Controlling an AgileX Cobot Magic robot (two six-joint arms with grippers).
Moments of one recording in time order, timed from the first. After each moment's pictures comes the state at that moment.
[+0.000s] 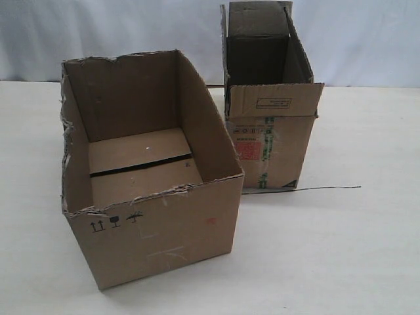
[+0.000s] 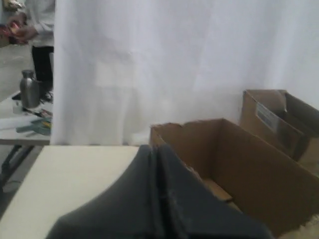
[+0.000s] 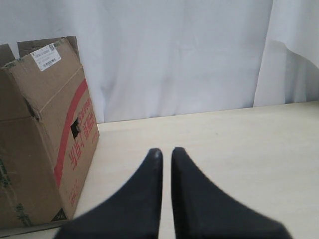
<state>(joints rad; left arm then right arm) -0.06 0.00 -0.67 -0.10 0.81 0.02 0.02 0.00 0.00 -0.08 0.16 0.12</state>
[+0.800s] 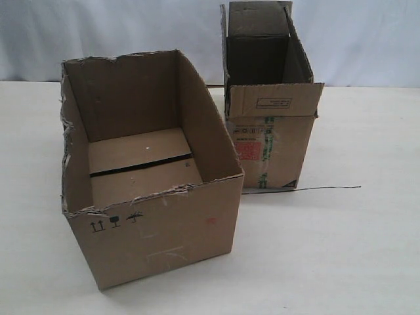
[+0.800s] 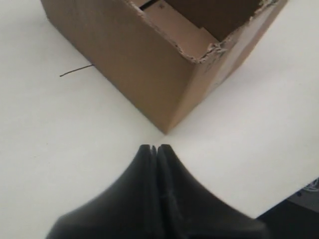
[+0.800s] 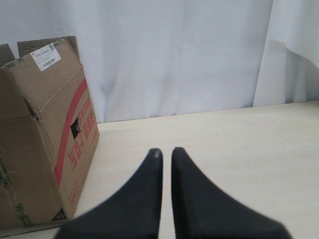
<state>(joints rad) -0.05 0.43 -0.67 -0.38 1.22 0.43 0.02 0.00 0.00 -0.08 0.16 0.12</state>
